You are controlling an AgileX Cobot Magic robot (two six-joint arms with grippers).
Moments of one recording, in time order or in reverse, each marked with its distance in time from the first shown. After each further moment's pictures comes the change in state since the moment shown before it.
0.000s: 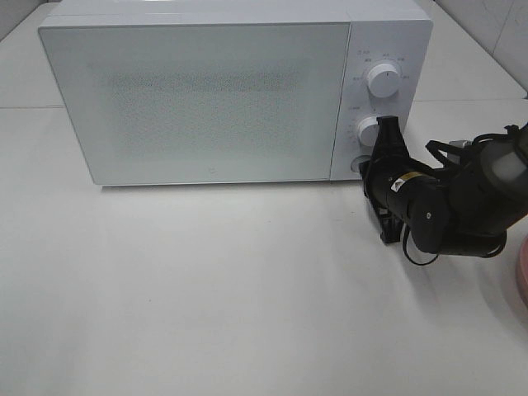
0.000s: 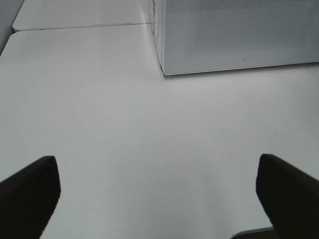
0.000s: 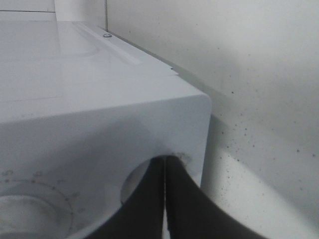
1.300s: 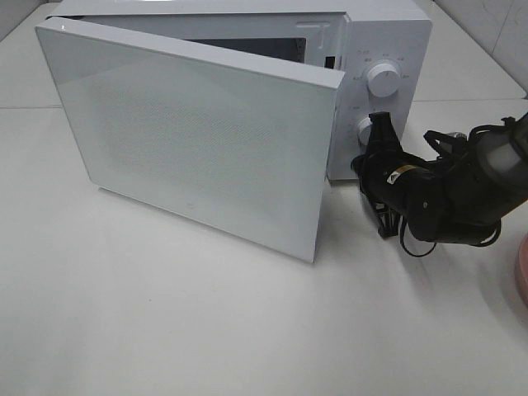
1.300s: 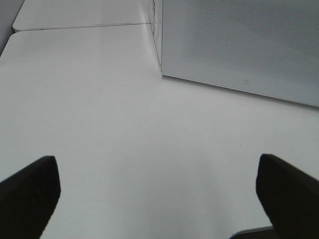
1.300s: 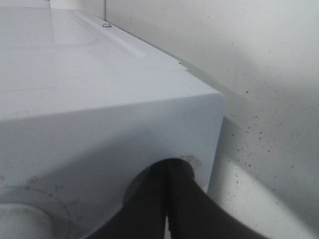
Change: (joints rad) left arm 0.000 0.000 0.000 0.000 0.000 0.000; right arm -0.026 0.011 -0.063 -0.031 0.053 -0.036
